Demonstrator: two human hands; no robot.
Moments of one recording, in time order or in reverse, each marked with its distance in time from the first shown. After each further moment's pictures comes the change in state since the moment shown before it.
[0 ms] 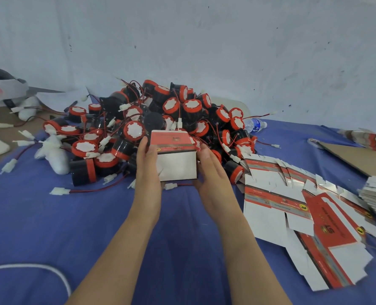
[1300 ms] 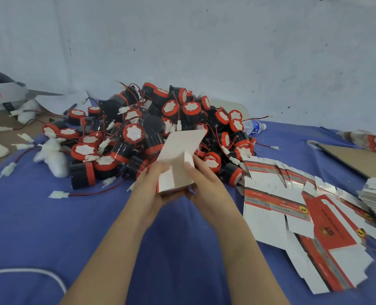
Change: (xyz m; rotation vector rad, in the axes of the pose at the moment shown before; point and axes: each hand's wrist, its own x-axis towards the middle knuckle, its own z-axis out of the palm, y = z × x) left_hand 0.000 0.001 -0.011 -0.085 -0.073 -0.374; right_hand -0.005 -0.004 0.007 0.032 -0.044 0.139
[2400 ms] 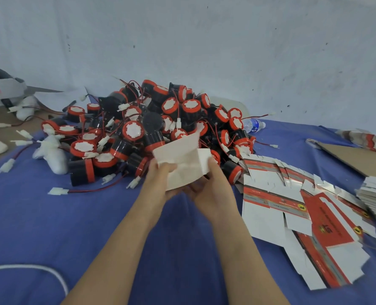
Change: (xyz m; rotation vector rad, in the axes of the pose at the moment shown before) left_hand 0.007 -0.012 0.008 0.067 0.050 0.085; right_hand 0.006 0.005 -0.007 0.382 0.279 0.154
